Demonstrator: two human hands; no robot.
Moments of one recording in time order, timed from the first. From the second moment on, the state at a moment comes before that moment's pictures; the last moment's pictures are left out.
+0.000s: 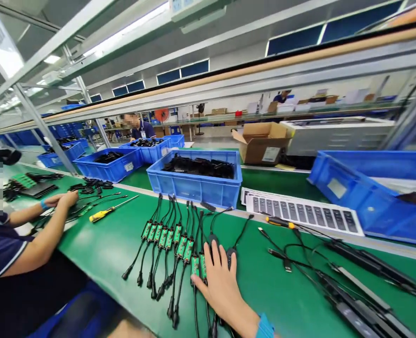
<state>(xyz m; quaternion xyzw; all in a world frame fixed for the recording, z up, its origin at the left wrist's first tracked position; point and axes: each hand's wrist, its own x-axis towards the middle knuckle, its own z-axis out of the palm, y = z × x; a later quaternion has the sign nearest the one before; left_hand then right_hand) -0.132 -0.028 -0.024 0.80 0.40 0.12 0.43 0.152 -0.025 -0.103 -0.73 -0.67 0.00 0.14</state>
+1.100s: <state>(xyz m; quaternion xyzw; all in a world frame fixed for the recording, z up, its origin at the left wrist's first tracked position) -0.069 0.011 -0.041 0.86 0.49 0.10 0.11 0.238 0.120 -0.032 -0.70 -0.68 0.01 0.23</state>
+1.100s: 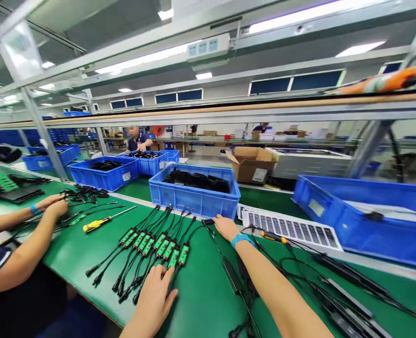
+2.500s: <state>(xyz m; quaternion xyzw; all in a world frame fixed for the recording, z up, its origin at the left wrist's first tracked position) 0.058 0.054 -0.050 0.43 0.41 0.37 0.72 0.218 0.077 -0.051 -0.51 -0.43 0.55 0.50</state>
